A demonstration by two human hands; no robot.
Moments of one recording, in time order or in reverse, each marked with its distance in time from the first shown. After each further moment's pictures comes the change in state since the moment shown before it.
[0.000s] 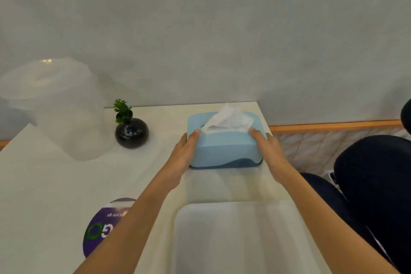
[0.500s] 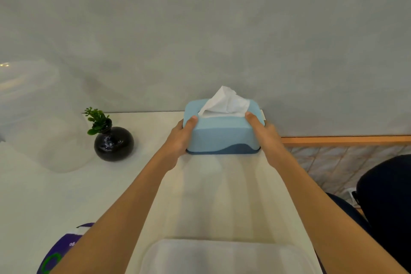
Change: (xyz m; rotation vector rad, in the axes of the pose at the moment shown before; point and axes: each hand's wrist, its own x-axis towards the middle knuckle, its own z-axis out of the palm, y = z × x) left_hand 0.091 0.030 0.023 0.004 0.092 0.043; right_hand 0.095 -0.032 0.001 0.007 -0.035 -0.044
